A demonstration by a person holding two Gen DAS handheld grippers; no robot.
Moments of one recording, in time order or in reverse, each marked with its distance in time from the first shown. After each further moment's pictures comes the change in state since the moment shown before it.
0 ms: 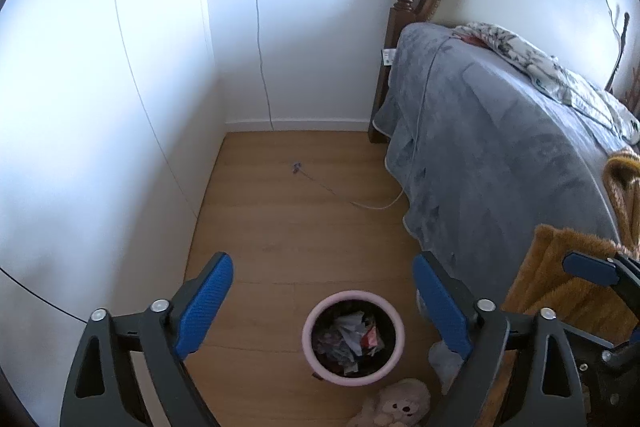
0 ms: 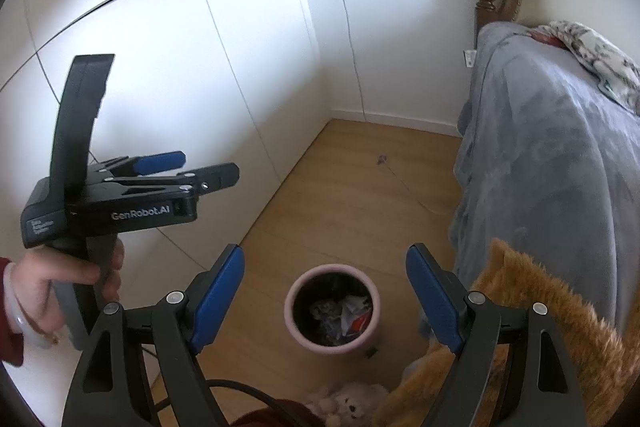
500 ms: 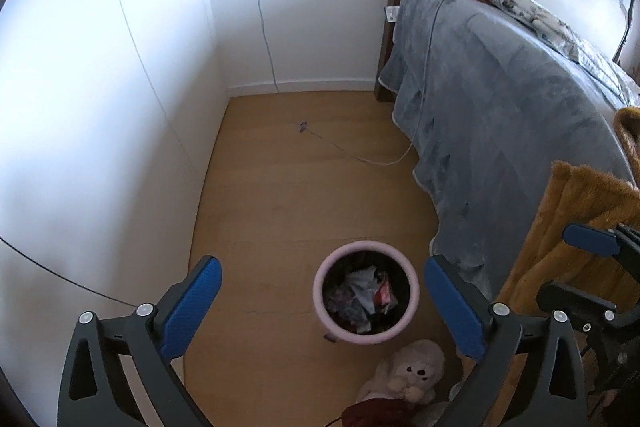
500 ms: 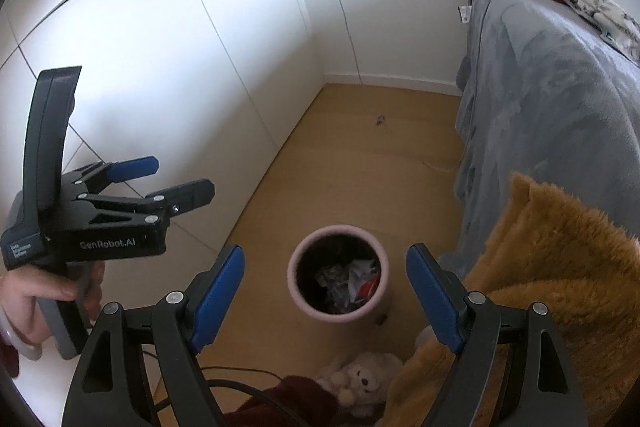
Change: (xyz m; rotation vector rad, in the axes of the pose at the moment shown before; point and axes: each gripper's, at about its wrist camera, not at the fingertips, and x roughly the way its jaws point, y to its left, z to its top) left arm 0.009 0.003 -0.037 0.022 0.126 0.034; right arm 0.023 -0.006 -0.020 0.058 0.110 0.010
